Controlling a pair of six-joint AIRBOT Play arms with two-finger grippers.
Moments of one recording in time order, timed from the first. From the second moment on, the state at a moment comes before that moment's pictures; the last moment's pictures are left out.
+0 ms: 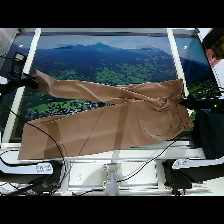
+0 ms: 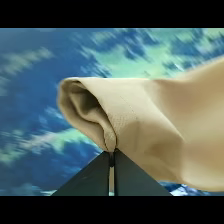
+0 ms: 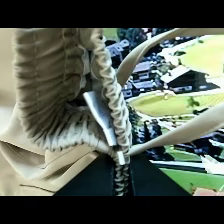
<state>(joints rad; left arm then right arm) 0.40 -1.52 1.20 0.99 -0.61 -0.31 -0.69 -1.61 1.07 -0.84 1.14 0.87</state>
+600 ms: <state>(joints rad) 0.43 -1.50 1.20 0.99 -0.34 -0.60 -0.69 -1.61 1.07 -0.84 1.14 0.87</state>
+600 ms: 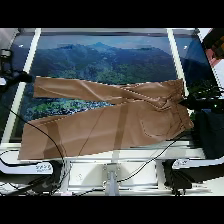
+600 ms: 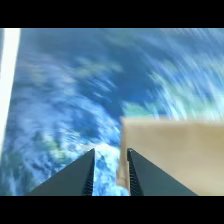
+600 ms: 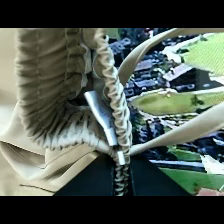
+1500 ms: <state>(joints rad) 0.67 -1.67 1.20 0.95 -0.97 -1.29 -0.69 -1.61 1.07 -0.84 1.13 0.87</state>
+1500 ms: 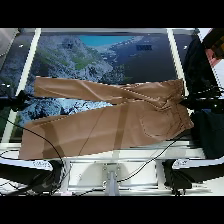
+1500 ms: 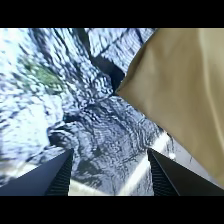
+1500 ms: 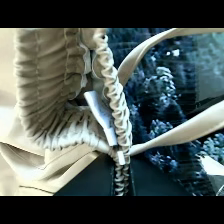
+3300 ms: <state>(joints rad) 0.59 -1.39 1.32 1.25 -1.26 -1.44 -0.69 -1.46 1.07 -0.79 0.90 0.98</state>
